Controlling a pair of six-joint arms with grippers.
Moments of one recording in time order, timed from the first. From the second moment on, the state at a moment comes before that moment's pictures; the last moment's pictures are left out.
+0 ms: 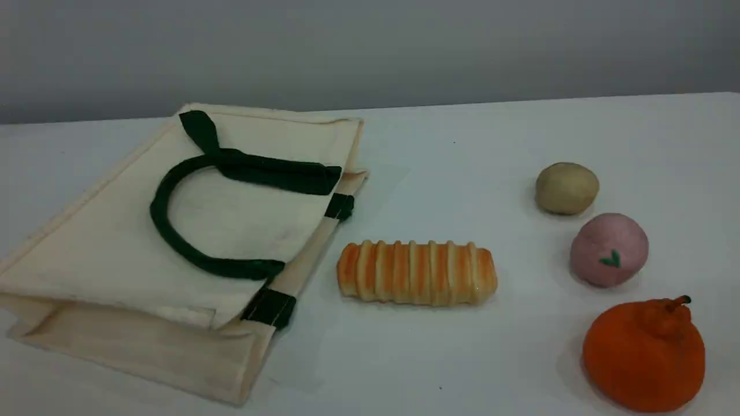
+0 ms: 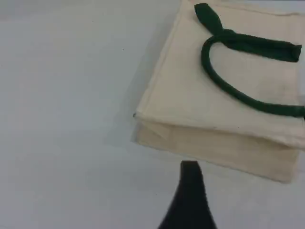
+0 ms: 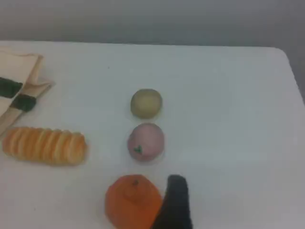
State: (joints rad) left arm 0.05 0.00 -0.50 -0.08 1.08 0.06; right arm -0.04 0.00 -0.51 0.15 1.07 -0.12
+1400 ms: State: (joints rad) left arm 0.05 0.81 -0.91 -0.08 0.94 0.02; right arm 0.10 0.74 -0.98 0.20 0.88 -0.06
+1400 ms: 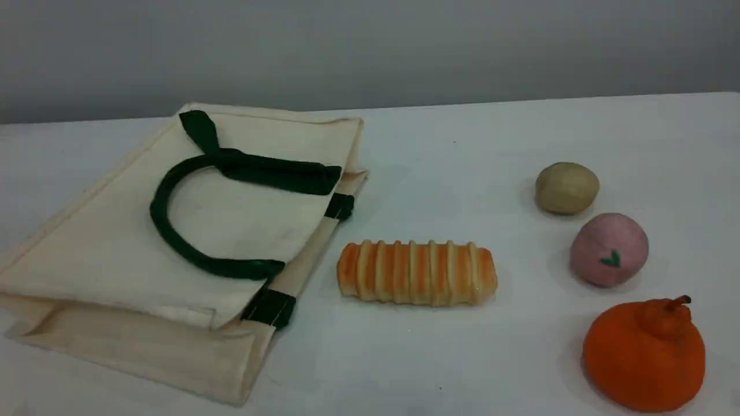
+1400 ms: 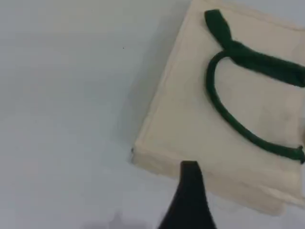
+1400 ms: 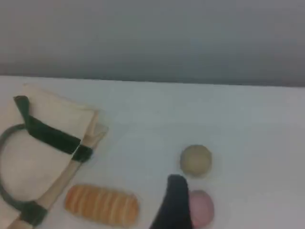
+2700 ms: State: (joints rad) left arm -0.09 1.97 -1.30 -0.15 0.64 0.10; right arm 0.10 1.13 -0.99 0.18 0.74 -0.06
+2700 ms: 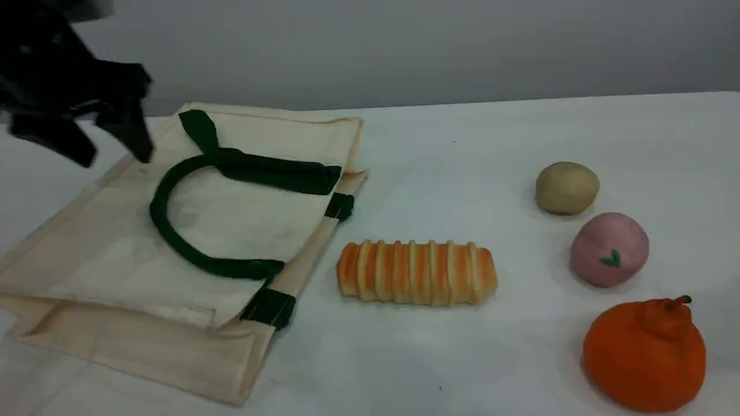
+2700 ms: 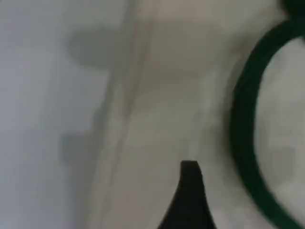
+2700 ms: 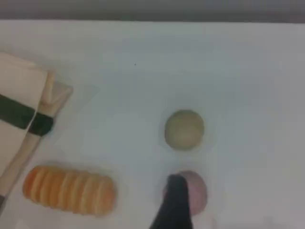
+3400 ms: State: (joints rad) left arm -0.09 2.20 -1.41 -0.16 0.59 0.10; right arm 0.10 1.13 -0.99 0.18 0.74 -0.06
